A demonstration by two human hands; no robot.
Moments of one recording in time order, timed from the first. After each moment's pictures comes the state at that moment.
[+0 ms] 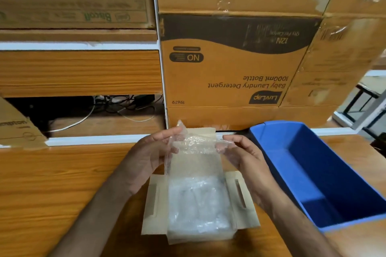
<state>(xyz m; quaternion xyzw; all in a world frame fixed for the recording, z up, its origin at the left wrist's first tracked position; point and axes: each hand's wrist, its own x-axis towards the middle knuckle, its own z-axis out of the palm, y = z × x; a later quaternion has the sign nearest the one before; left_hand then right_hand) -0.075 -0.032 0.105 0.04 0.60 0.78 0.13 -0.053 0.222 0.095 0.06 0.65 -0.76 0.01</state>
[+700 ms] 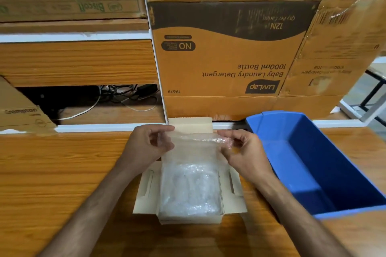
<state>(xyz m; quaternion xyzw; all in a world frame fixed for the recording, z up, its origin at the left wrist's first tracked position) -0.059 -0.001 0.101 0.02 0.85 0.52 -0.07 -0.067 0.265 0.074 -0.04 0.83 -0.55 -0.06</state>
